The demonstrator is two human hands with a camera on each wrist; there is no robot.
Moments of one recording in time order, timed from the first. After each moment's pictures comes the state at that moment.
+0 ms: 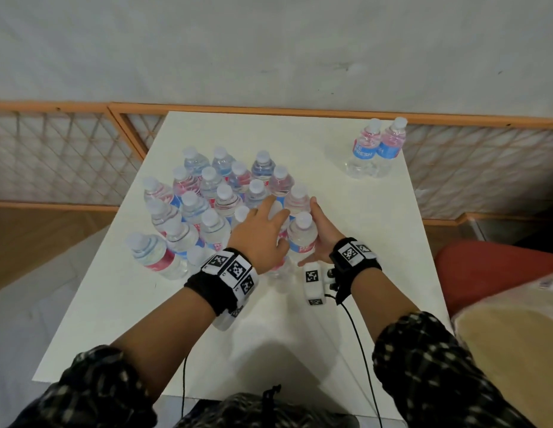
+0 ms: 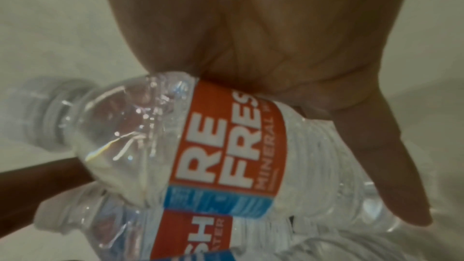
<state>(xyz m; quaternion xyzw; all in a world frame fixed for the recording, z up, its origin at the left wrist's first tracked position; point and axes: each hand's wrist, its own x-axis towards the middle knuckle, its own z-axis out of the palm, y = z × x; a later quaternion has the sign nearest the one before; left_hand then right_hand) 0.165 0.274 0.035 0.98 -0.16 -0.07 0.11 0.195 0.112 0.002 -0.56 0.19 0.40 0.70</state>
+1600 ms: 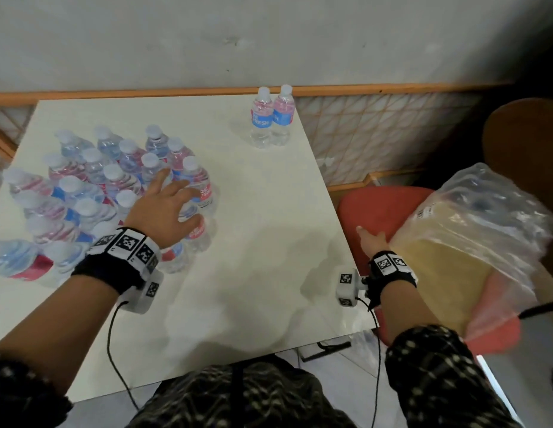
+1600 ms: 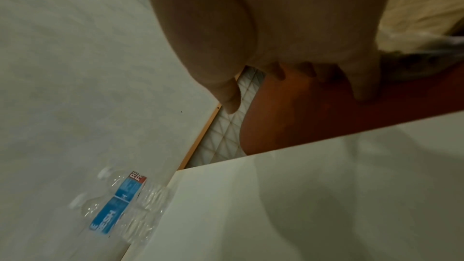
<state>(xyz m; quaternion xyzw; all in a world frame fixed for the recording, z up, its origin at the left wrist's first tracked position) 0.164 0.279 0.014 0.96 -0.24 -0.02 0.13 0.046 -0.127 -0.058 -0.71 0.55 0.06 0.45</state>
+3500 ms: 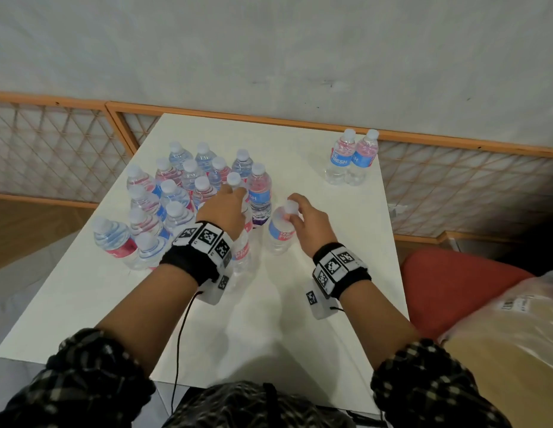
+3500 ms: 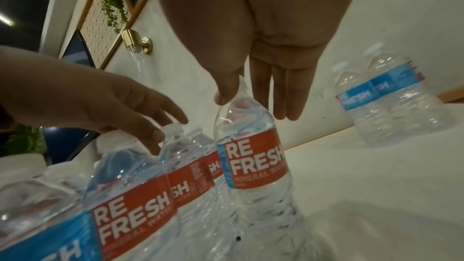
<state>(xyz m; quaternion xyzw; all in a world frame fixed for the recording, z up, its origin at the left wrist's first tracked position) 0.172 0.265 0.059 0.99 -0.02 -0.09 0.13 0.162 0.079 0.023 -0.90 -0.04 0.03 0.43</state>
